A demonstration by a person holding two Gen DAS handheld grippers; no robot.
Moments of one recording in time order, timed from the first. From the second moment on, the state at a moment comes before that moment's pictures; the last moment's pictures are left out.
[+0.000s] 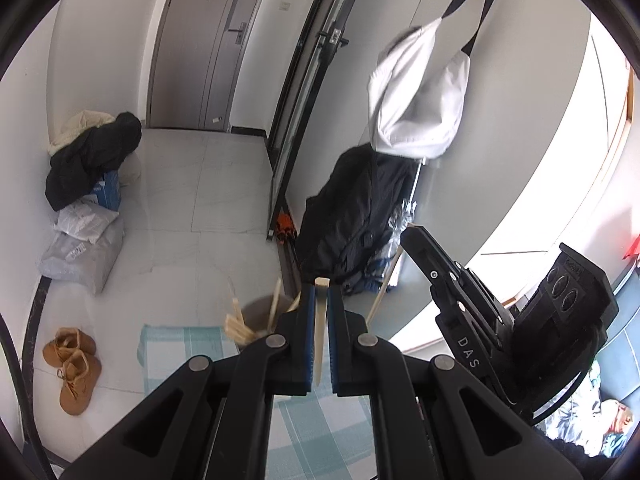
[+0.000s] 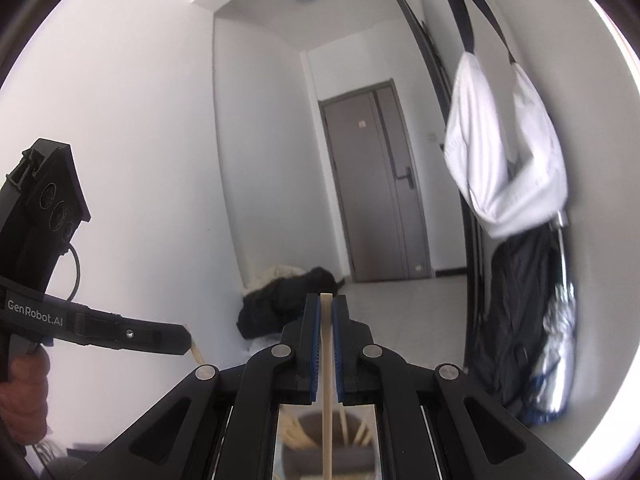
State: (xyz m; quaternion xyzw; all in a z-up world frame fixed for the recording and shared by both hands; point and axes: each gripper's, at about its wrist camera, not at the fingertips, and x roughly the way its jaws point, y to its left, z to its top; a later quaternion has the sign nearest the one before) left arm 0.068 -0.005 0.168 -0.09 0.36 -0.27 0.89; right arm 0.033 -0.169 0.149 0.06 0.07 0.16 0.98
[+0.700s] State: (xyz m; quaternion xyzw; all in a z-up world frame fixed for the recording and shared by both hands) left arm 0.151 0.003 0.130 -0.06 0.38 -0.23 0.90; right arm 0.142 -0.164 0.109 0.11 0.09 0.15 0.98
